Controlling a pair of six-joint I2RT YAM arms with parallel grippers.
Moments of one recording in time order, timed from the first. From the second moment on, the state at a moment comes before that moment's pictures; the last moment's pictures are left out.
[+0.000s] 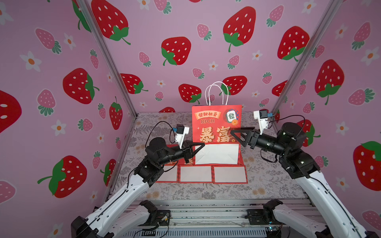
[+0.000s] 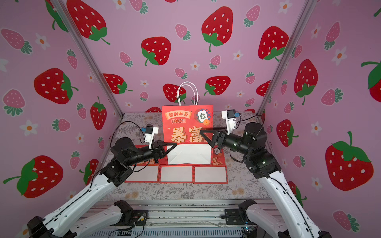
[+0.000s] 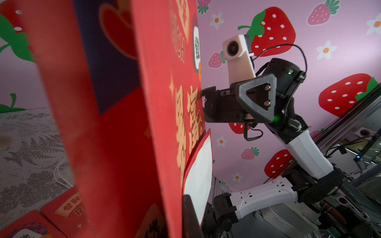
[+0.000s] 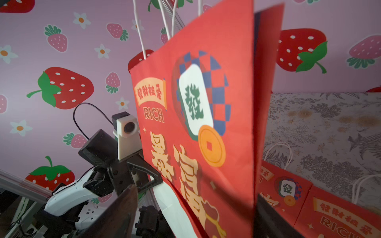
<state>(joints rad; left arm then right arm) -0.57 0.94 0.86 0.09 0.62 -0.49 0.45 0.95 1.23 -0.34 -0.55 0.59</state>
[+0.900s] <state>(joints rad) -0.76 1.30 1.10 -0.30 0.22 -0.65 0.45 0.68 1.22 -0.49 -0.03 0.26</state>
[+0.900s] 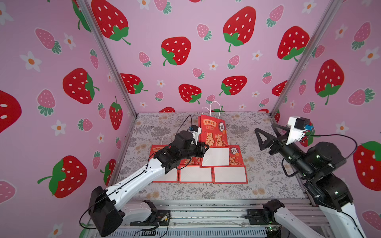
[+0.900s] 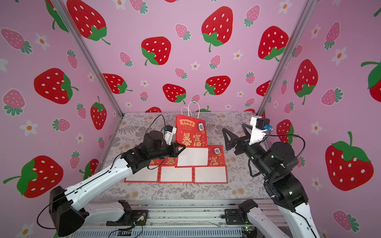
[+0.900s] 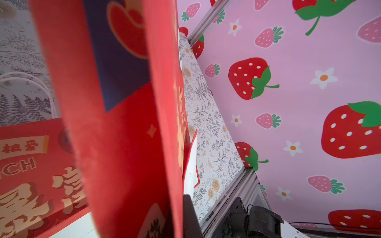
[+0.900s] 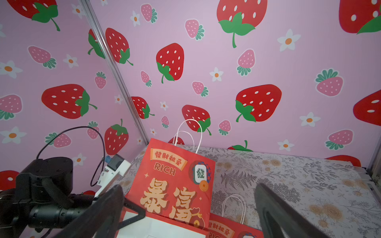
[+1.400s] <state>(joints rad) -0.87 1.81 1.36 -0.09 0.22 -0.79 0.45 0.66 1.21 -0.53 0.03 0.22</state>
